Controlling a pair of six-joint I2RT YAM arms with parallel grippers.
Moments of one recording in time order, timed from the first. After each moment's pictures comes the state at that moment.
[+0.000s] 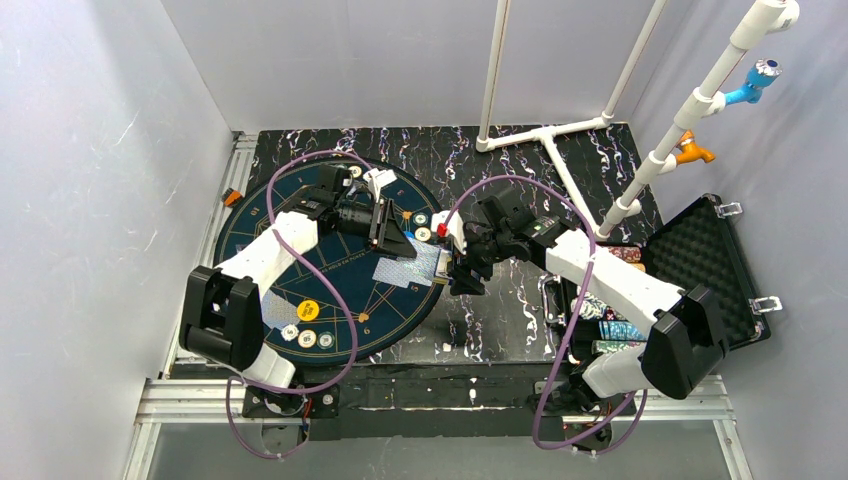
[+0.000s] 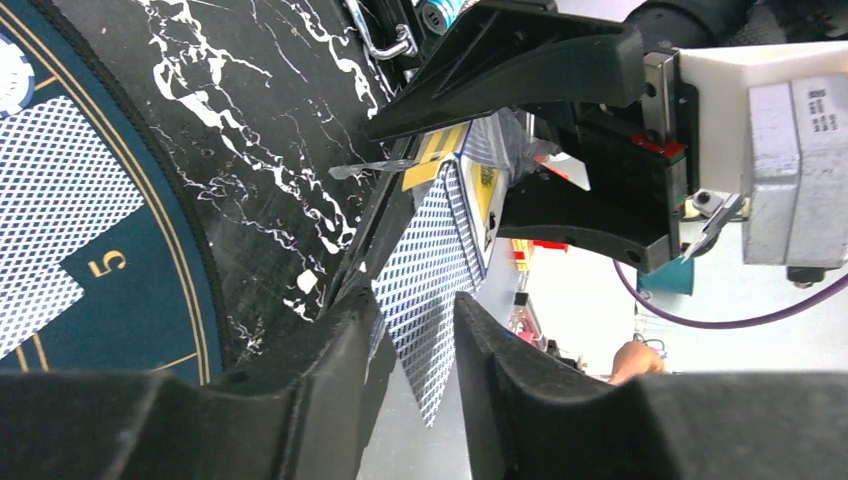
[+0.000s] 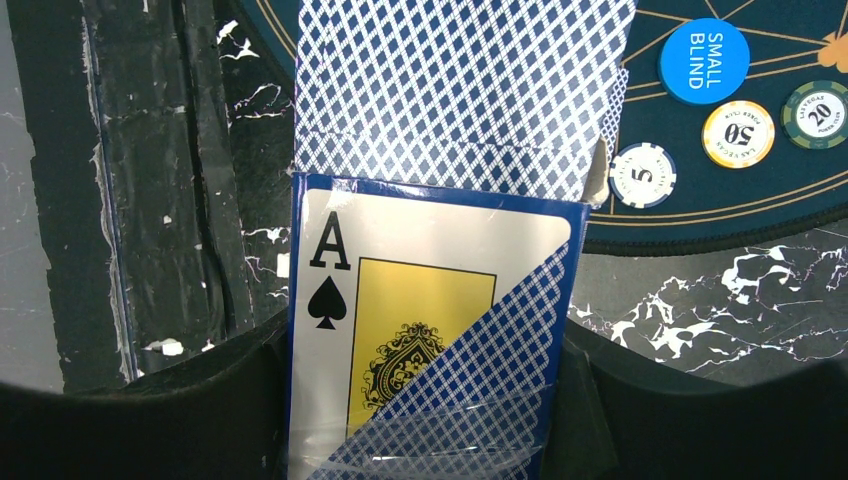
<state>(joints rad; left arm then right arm) -0.33 1.53 1.10 -0.46 1.13 -0.34 0.71 1.38 1.10 -0.64 -0.61 -0.56</state>
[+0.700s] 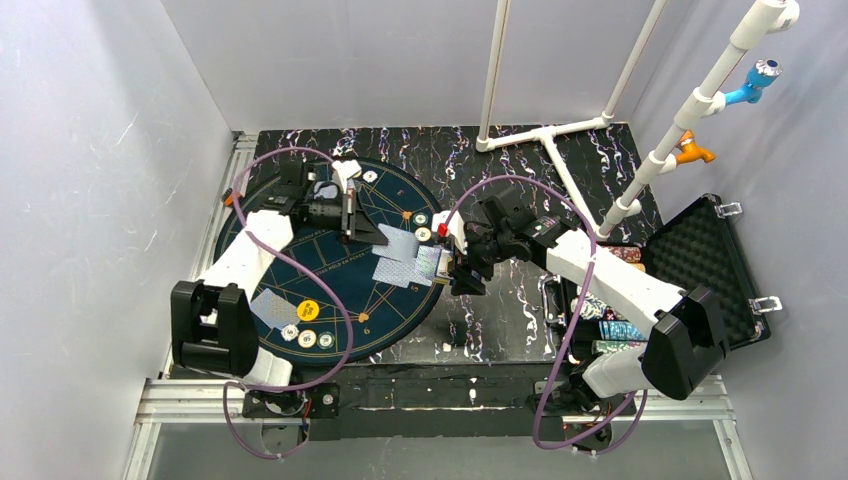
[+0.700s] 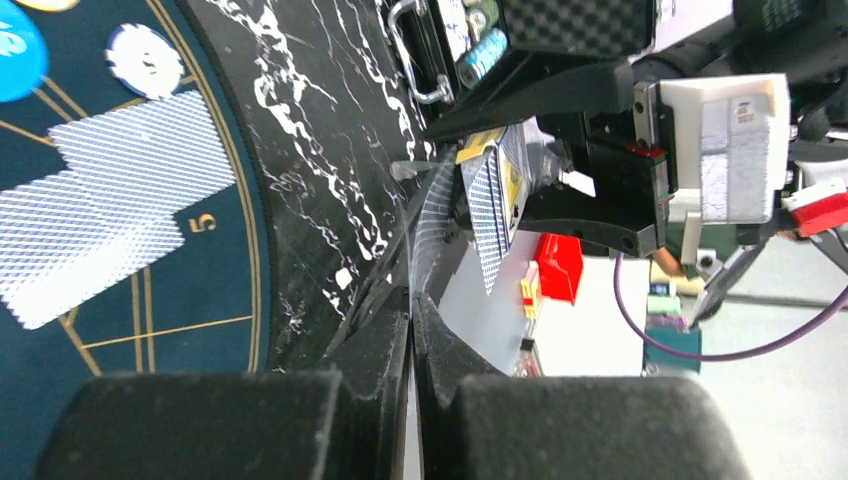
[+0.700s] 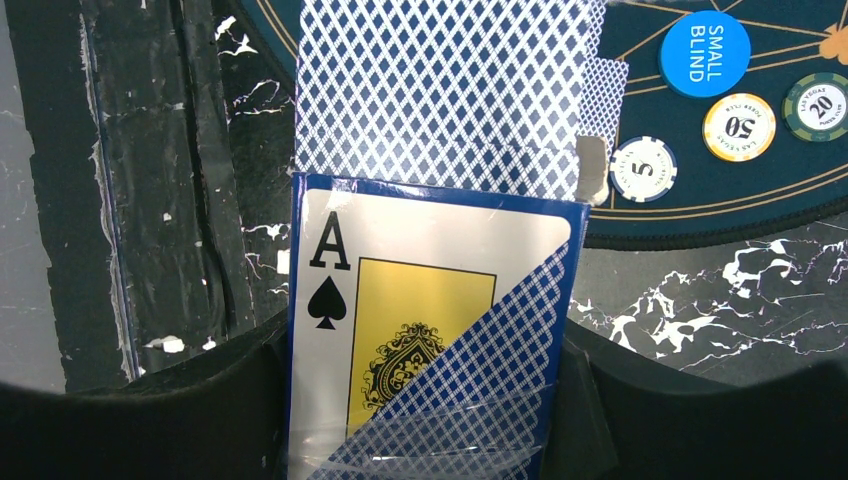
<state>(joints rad) -0.18 1.48 1.11 -0.57 1.12 -0.28 0.71 1.38 1.10 -0.65 -0.61 -0.56</state>
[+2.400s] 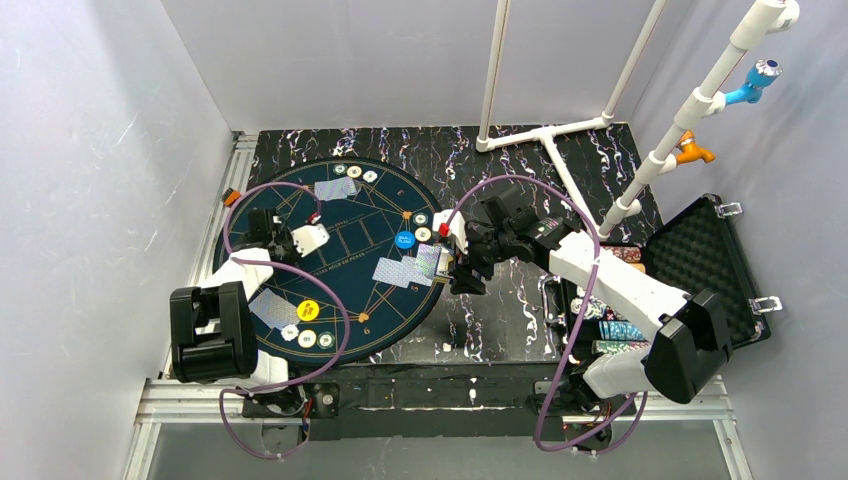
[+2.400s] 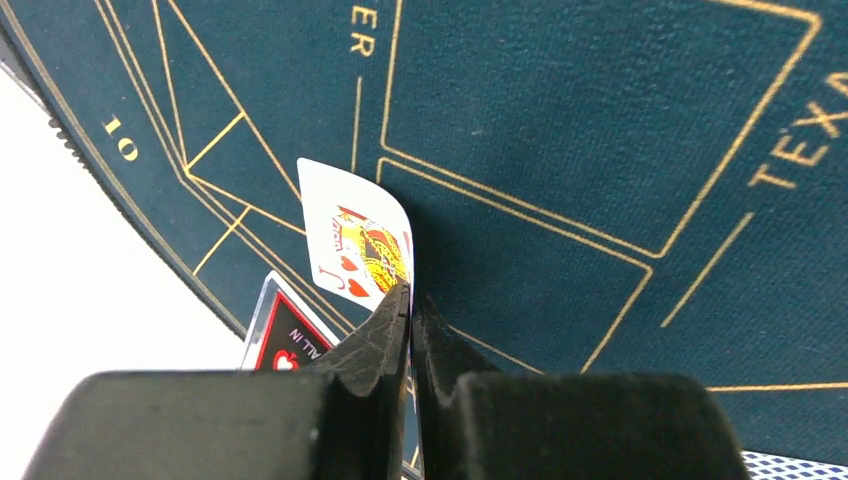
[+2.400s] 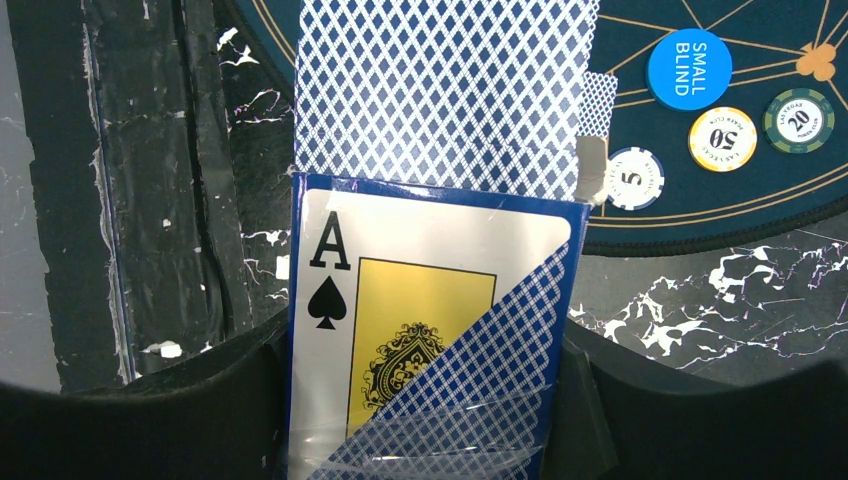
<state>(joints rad) 0.12 1.44 0.71 -0.25 0.00 1.15 0.71 1.36 1.10 -0.63 -0.61 -0.55</state>
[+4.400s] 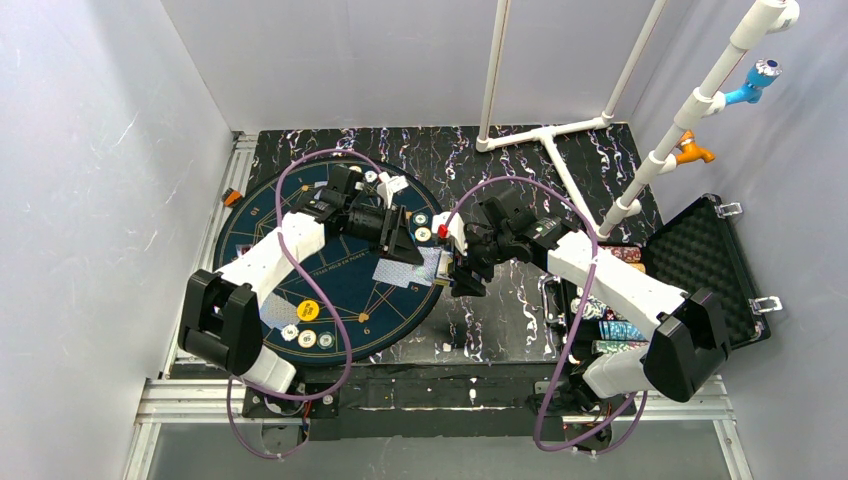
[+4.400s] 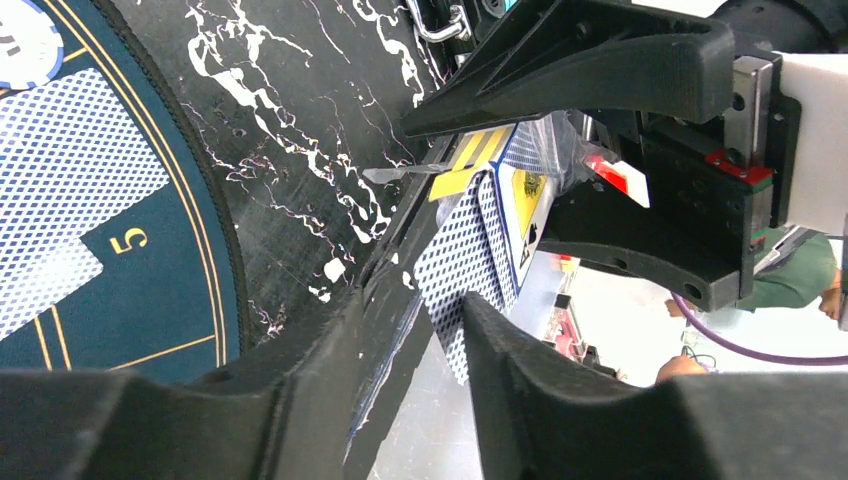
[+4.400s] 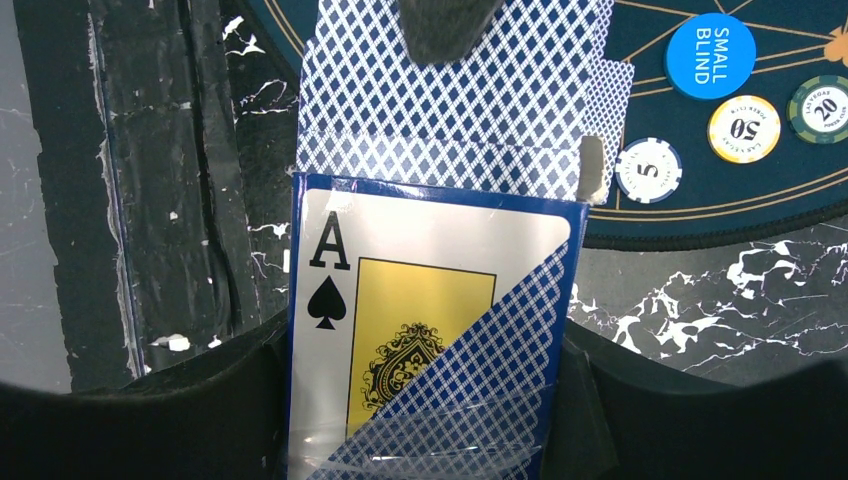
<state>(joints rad) -0.42 1.51 1.14 -0.56 0.95 -0.31 0.71 1.36 1.10 -0.65 -0.61 -0.55</state>
